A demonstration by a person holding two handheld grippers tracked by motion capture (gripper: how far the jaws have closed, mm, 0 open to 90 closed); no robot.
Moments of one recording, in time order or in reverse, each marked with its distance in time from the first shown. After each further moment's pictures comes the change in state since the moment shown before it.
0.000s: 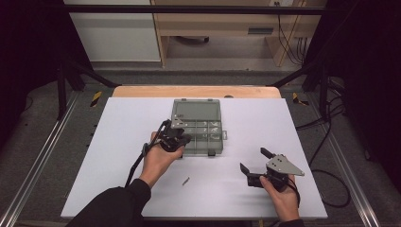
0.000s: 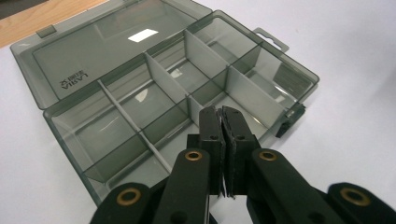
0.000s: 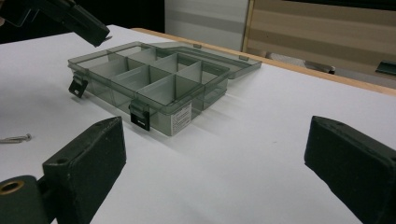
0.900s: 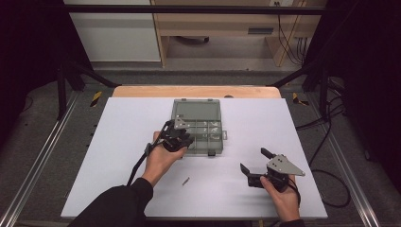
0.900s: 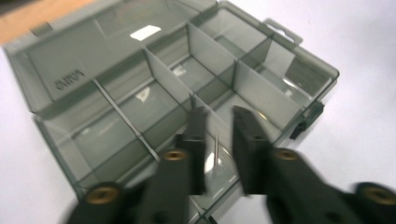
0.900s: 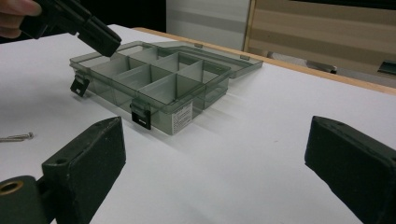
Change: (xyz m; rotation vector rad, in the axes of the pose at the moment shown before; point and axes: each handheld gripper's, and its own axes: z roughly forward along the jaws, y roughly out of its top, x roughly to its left) left arm 0.001 -0.001 0.011 -0.010 0.018 0.018; right arm -0.001 -0.001 -0.001 -0.001 0.006 -0.001
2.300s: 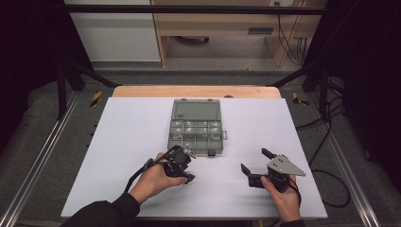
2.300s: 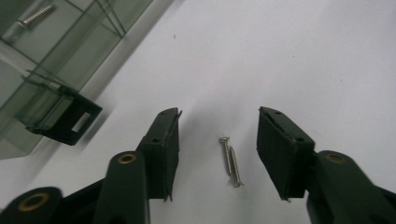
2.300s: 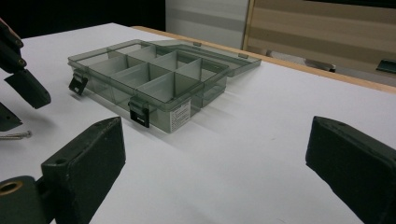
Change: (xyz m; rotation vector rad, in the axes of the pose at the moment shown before) left arm -0.047 -0.037 -0.010 0.412 -0.219 0.177; right arm -0.001 0.000 -0.002 0.008 -0.003 0.000
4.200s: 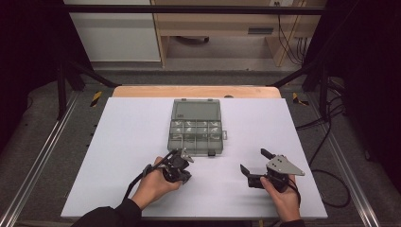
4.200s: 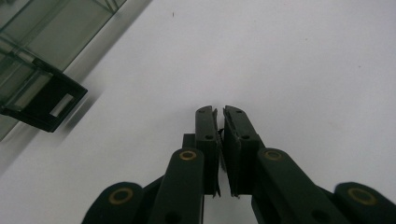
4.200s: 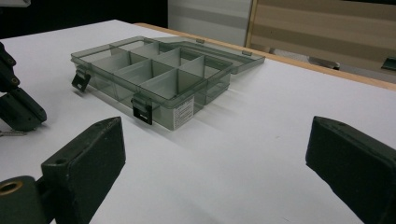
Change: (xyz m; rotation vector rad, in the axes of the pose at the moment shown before) left arm 0.000 -0.016 0.011 -0.039 0.015 -0.015; right arm 0.001 -0.001 0.001 0.011 0.012 -0.003
